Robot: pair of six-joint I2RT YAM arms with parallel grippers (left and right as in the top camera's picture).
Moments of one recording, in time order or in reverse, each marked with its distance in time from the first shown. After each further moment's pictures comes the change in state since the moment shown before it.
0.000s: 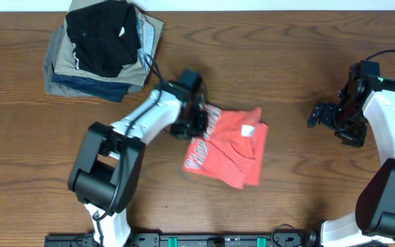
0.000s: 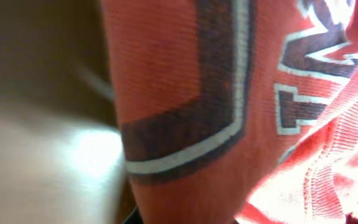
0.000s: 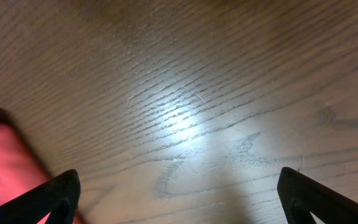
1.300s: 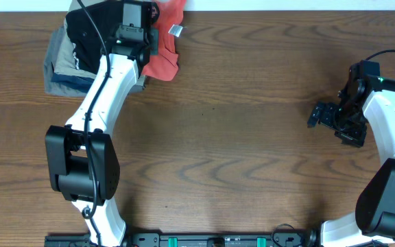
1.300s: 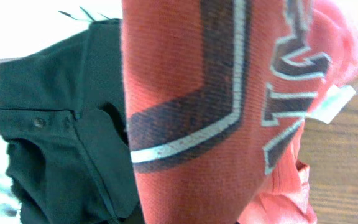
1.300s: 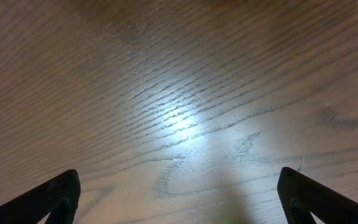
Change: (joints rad) left arm 0.246 0.010 0.346 0.357 -0.633 0.353; right arm 0.000 0.000 0.000 0.000 0.000 0.000
